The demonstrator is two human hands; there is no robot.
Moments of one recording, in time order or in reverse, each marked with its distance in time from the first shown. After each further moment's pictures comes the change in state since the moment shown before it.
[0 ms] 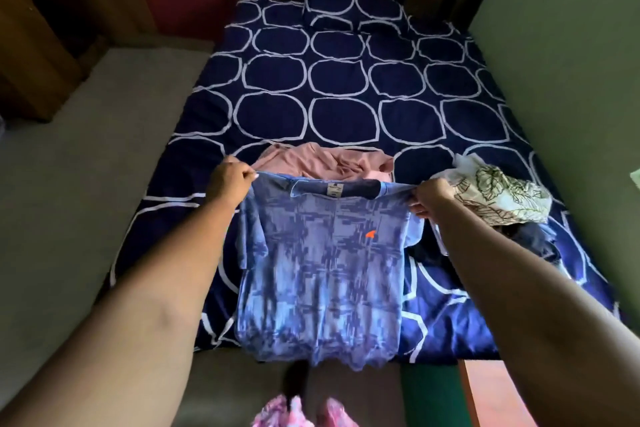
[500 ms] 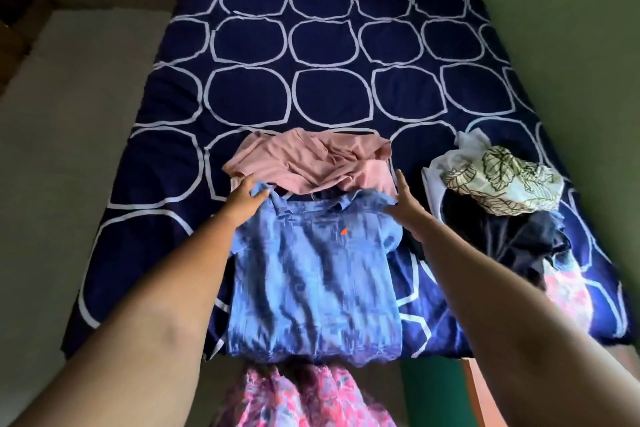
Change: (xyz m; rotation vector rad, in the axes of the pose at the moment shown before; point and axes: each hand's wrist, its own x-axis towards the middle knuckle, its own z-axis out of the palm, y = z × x) left_hand 0.056 -0.014 0.106 -0.364 -0.444 -0.228; right_hand 0.068 0.019 0.058 -0.144 -0.086 -0.274
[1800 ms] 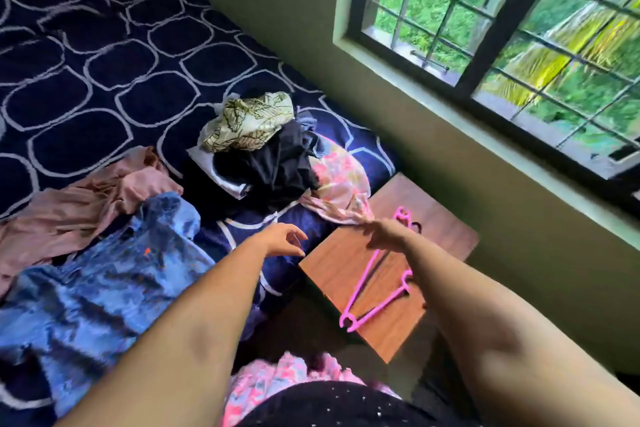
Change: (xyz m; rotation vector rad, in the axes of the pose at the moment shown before) left_hand -0.251 0.181 0.428 0.739 -0.896 0.588; right_hand -0.318 0.375 -0.199 -0.328 -0.007 0.350
